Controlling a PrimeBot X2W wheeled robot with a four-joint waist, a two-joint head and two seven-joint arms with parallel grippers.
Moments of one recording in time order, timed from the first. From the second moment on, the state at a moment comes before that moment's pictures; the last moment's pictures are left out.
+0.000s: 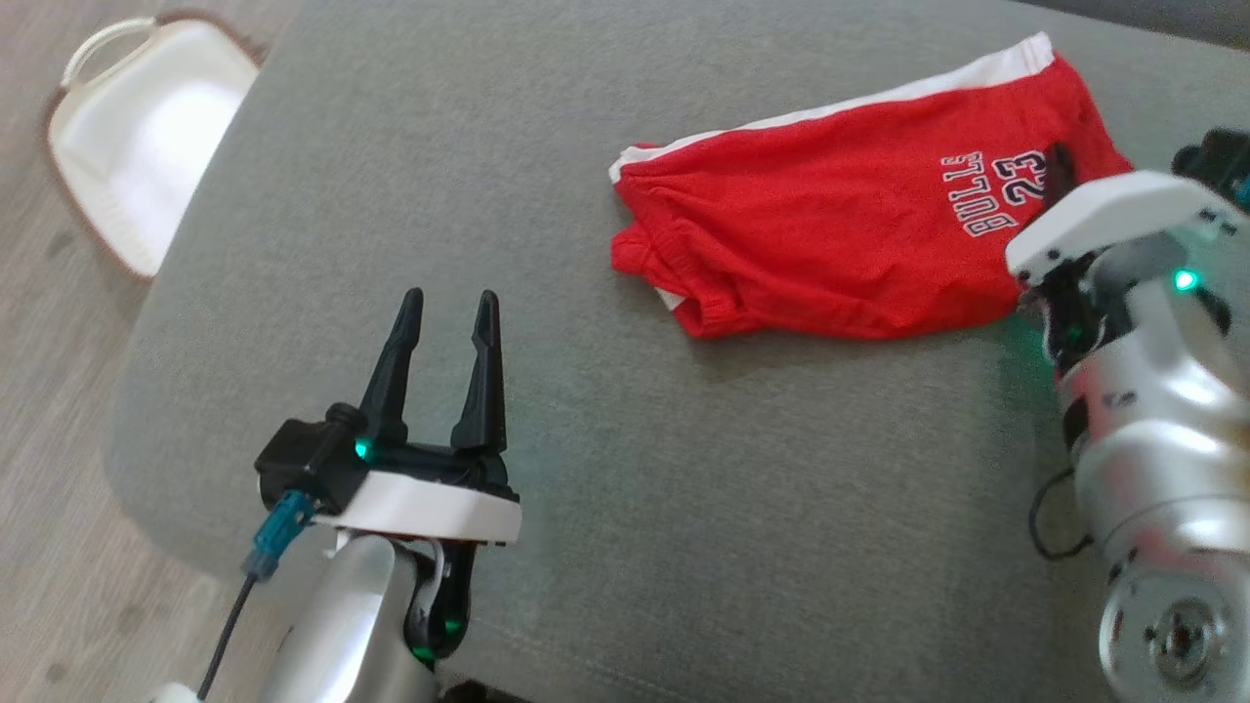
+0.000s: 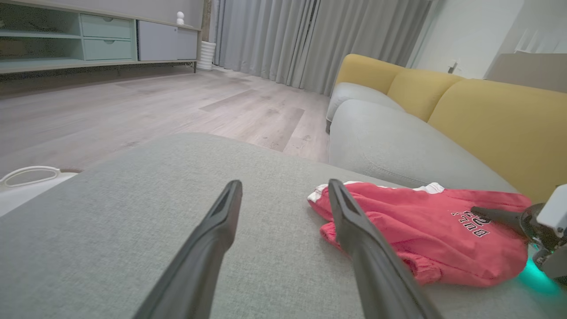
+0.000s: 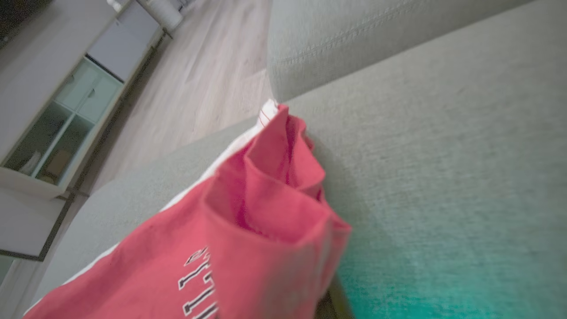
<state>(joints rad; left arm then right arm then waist) -0.28 0.04 -0.32 0.29 -0.42 -0.05 -0.26 -0.94 -0.08 -0.38 1.20 0.18 0.13 0.01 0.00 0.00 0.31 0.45</state>
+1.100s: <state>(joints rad) -0.18 0.04 -0.31 0.30 -0.33 -0.11 -0.26 -0.47 -0.06 0.04 0.92 0.77 0.13 -0.25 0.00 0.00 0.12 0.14</state>
